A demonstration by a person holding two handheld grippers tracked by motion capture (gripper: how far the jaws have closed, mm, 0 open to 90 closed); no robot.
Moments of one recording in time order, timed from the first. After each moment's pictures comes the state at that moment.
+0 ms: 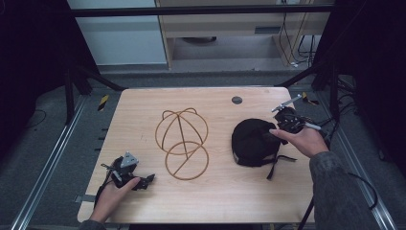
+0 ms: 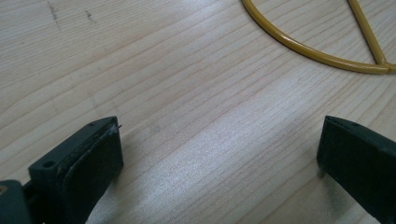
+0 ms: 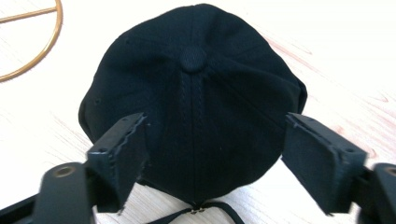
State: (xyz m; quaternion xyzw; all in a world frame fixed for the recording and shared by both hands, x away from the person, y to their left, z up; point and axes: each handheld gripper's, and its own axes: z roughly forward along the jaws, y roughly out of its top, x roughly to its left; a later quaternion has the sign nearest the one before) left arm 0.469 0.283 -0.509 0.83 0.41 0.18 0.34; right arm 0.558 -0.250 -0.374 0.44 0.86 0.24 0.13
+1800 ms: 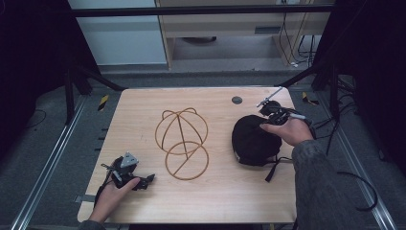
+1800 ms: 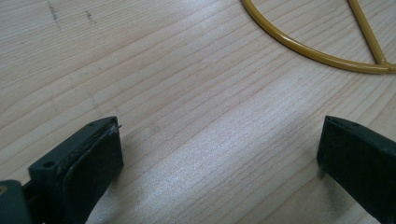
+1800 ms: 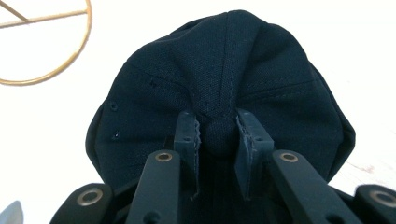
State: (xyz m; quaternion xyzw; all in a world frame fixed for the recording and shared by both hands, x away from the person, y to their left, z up) left arm 0.469 0.283 -0.509 0.83 0.41 0.18 0.34; right arm 0.584 -0.215 -0.368 0.40 0.89 0.22 0.09
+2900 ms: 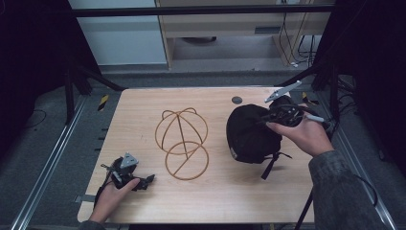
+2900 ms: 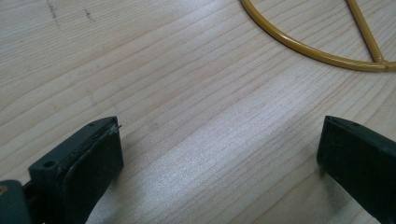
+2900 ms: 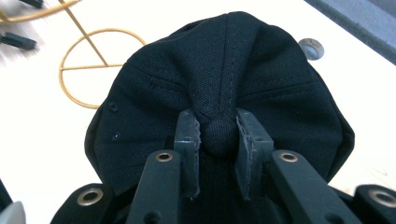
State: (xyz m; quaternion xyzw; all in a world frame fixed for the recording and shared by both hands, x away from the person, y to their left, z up) left arm 0.467 0.284 -0.509 0.83 0.41 0.18 0.34; right arm 0.525 -0.212 -0.297 0.35 0.88 0.31 0.14
